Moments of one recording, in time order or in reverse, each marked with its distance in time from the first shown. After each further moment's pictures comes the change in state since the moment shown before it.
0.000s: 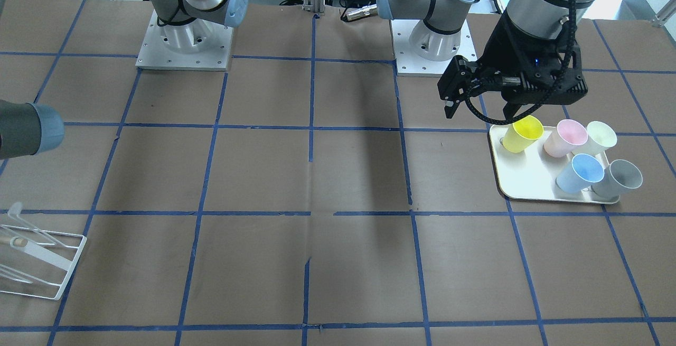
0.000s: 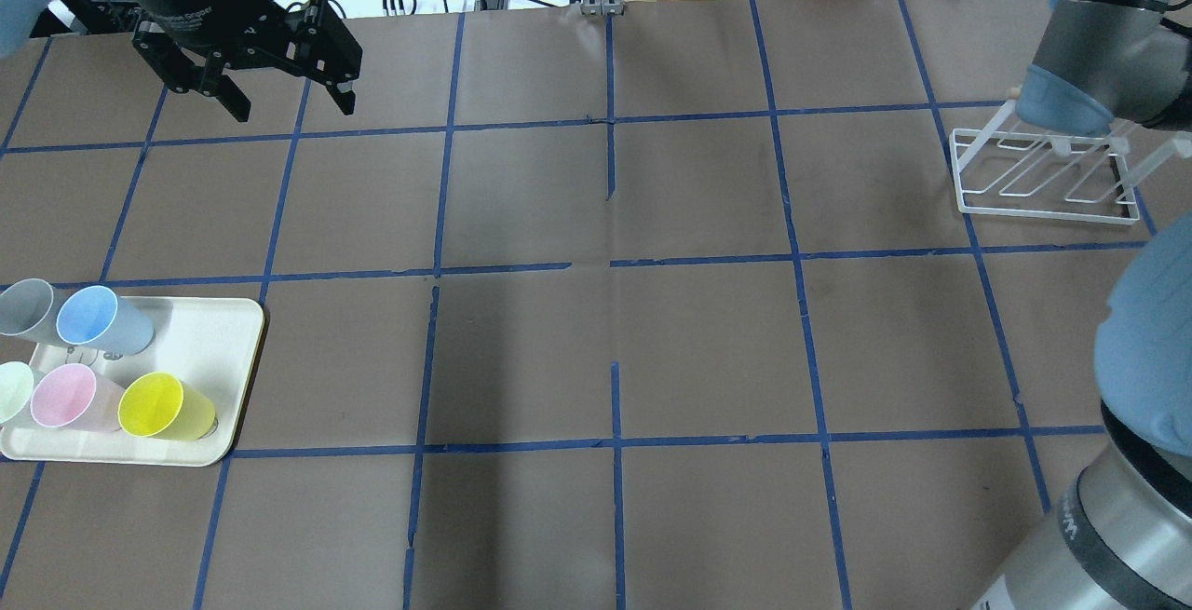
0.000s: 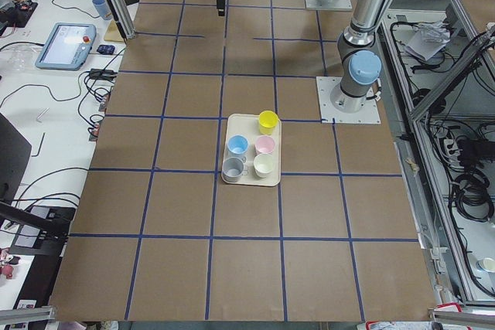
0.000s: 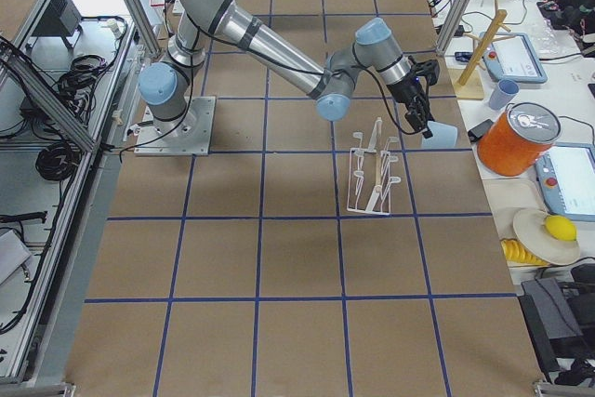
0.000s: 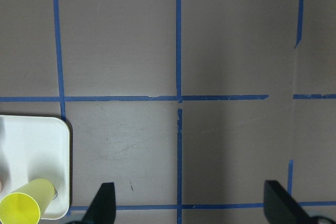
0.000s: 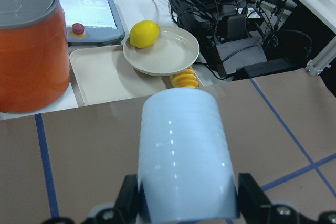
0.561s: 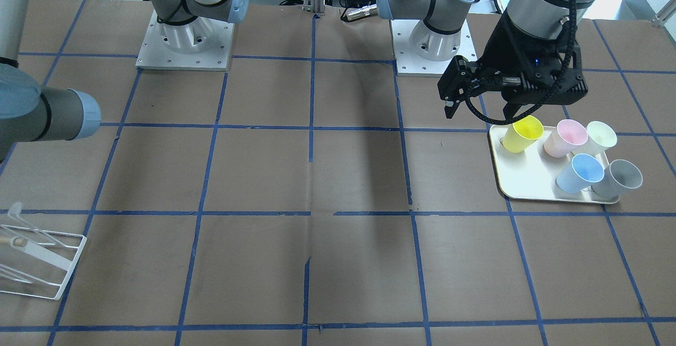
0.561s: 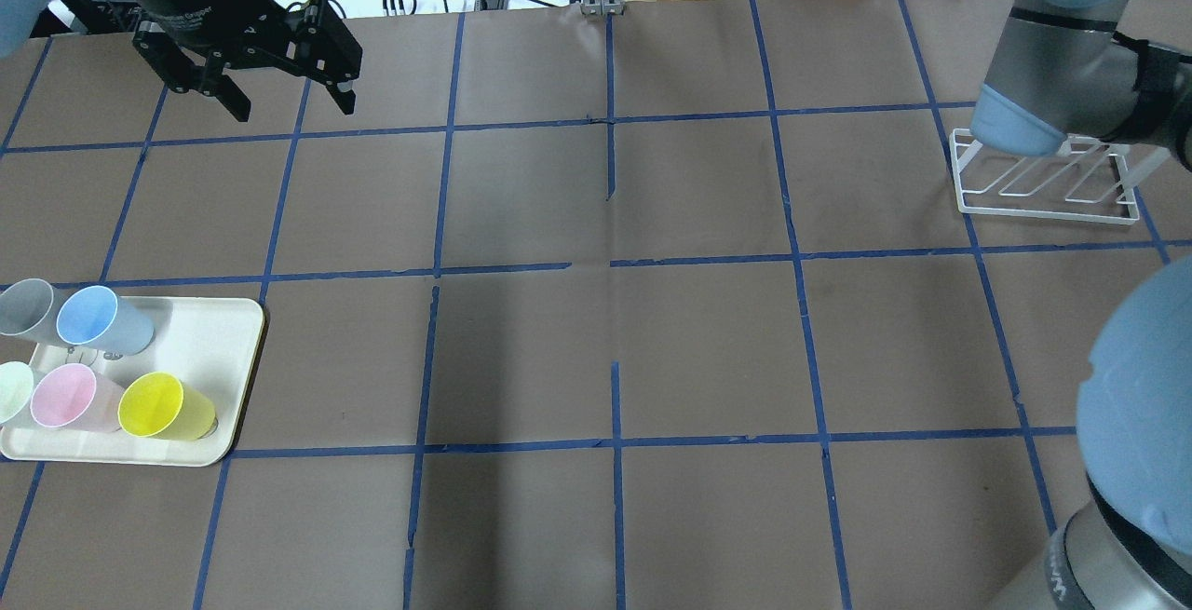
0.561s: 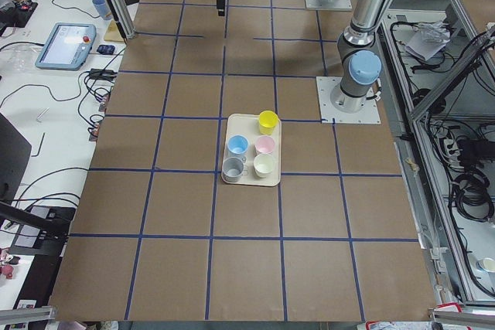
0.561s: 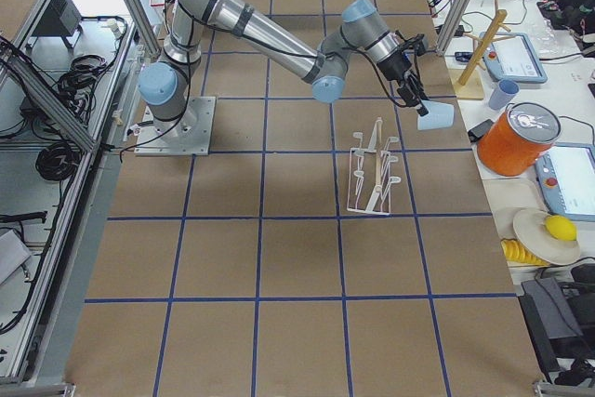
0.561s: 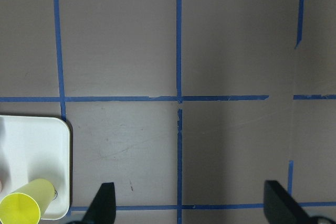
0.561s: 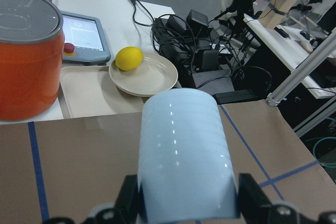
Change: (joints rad) left arm 0.000 0.000 0.000 0.000 -0.001 0.000; right arm 0.091 -0.061 0.108 -0.136 -0.191 -0.051
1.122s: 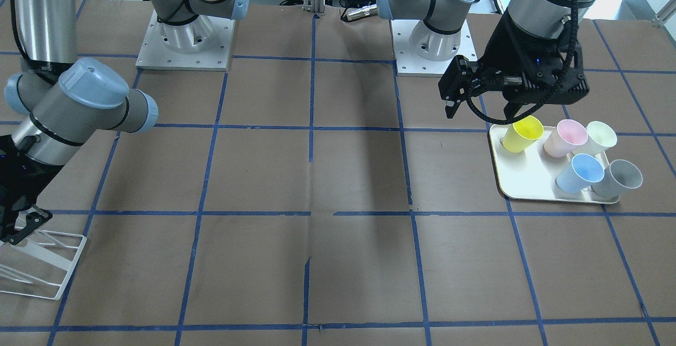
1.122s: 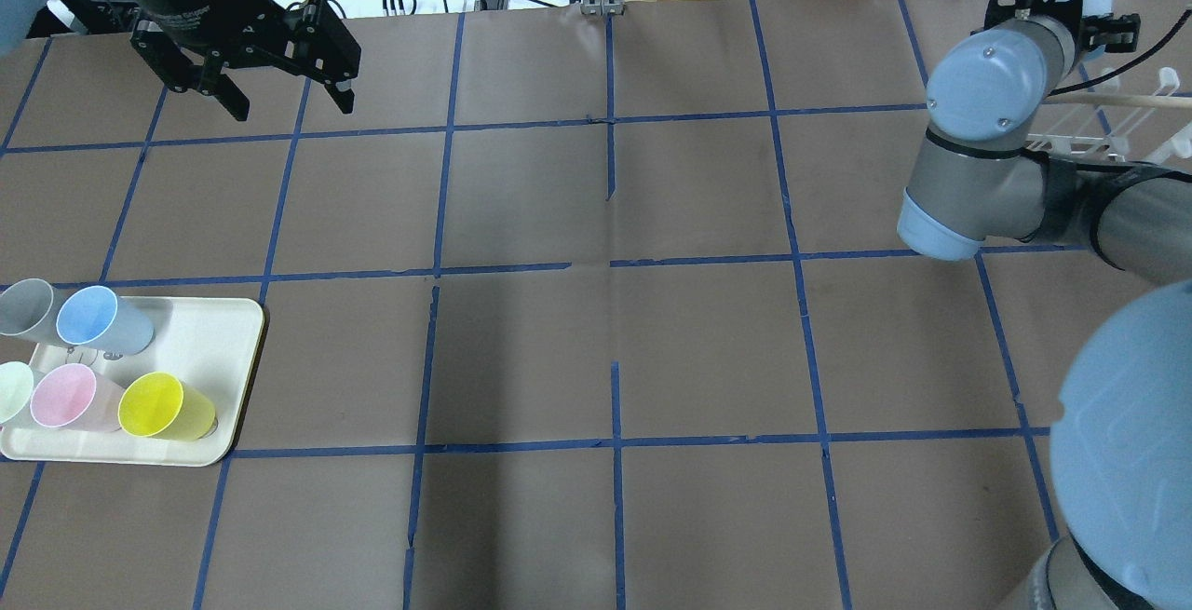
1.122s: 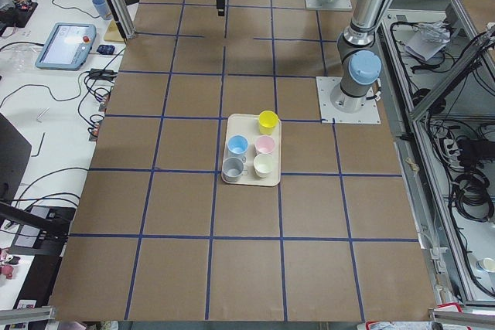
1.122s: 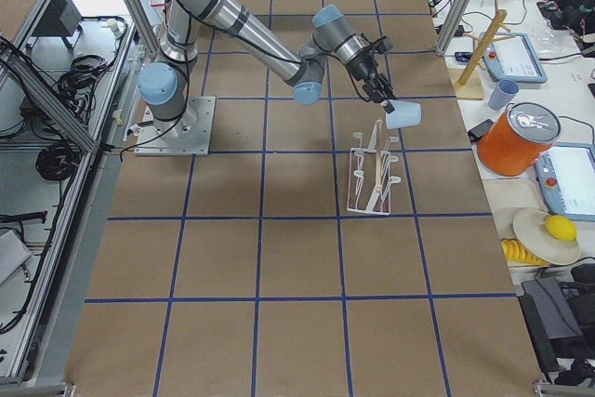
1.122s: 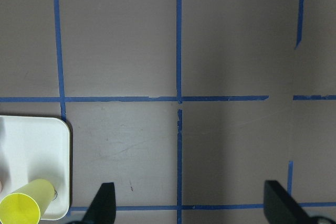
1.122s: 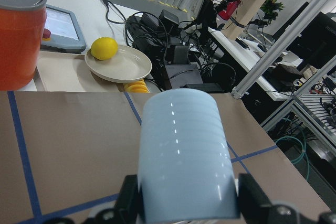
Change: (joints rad) left arm 0.001 0.000 0.001 0.000 0.000 0.000; right arm 0.066 -0.018 0.241 -0.307 -0.160 -0.030
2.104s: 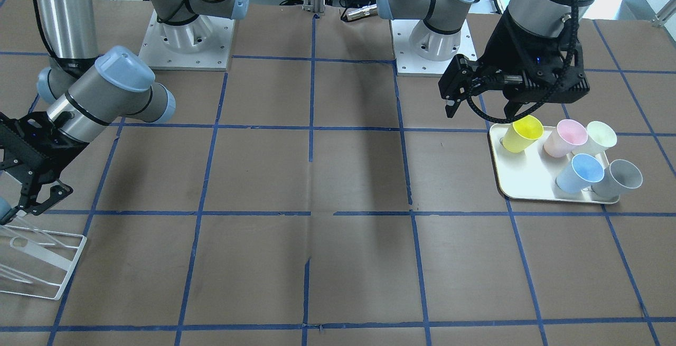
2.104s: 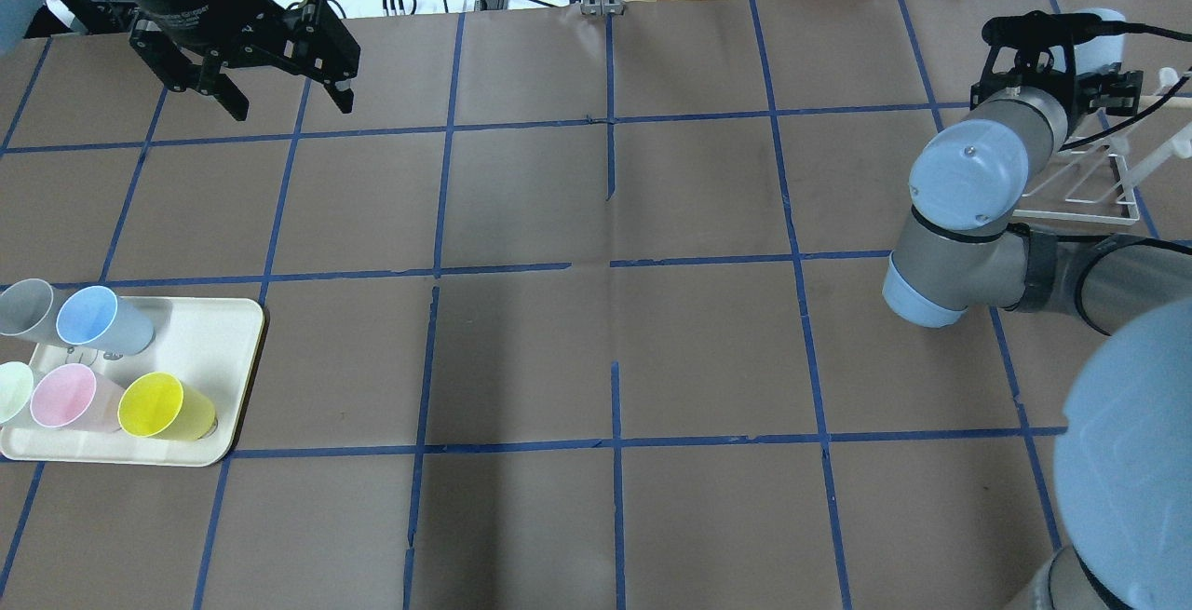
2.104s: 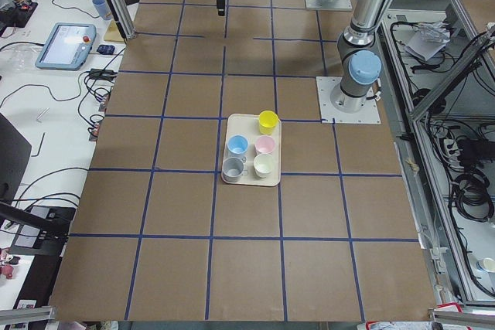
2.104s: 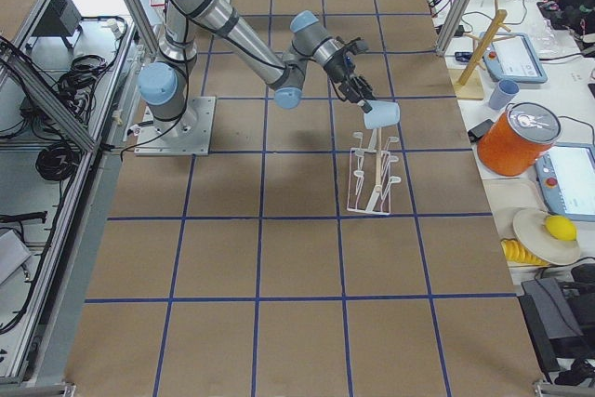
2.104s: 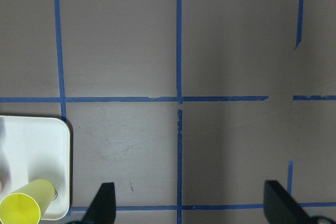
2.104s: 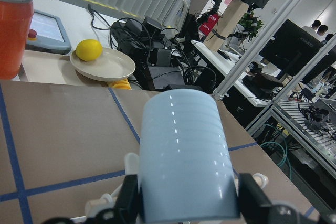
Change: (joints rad) left arm 0.000 0.001 0.000 0.000 0.000 0.000; right arm 0.004 0.018 0.142 -0.268 -0.038 -0.051
